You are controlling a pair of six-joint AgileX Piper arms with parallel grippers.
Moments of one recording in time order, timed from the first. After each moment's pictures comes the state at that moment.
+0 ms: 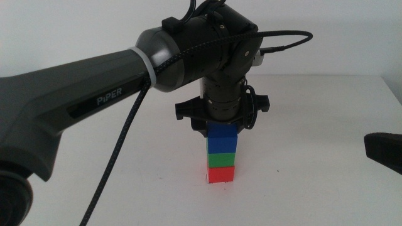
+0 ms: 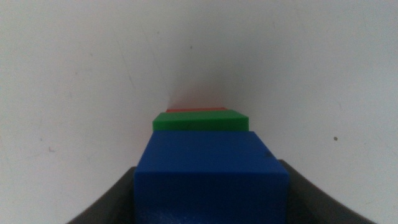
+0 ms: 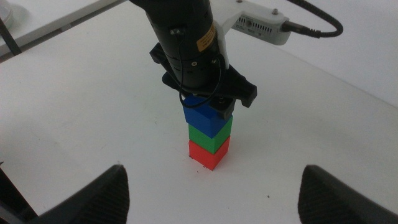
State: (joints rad) left arm -0.80 1.99 -1.79 0.16 1.22 -0.89; right arm 0.84 0.70 -0.98 -0.17 0.87 0.14
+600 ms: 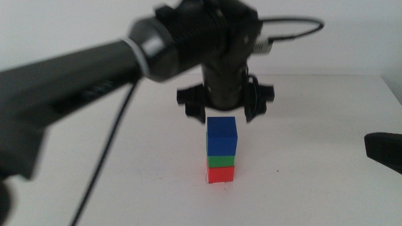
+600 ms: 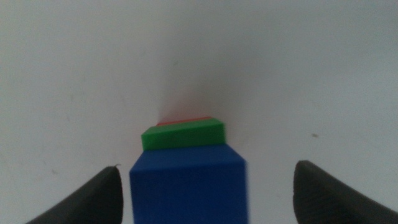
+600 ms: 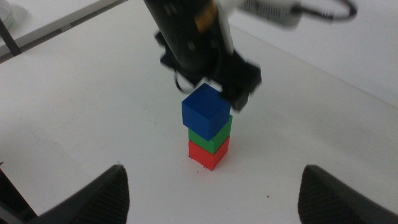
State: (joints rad) left arm -0.80 1.96 -1.83 0.16 1.22 -0.79; right arm 0.84 0.70 -0.98 -0.17 0.87 0.14
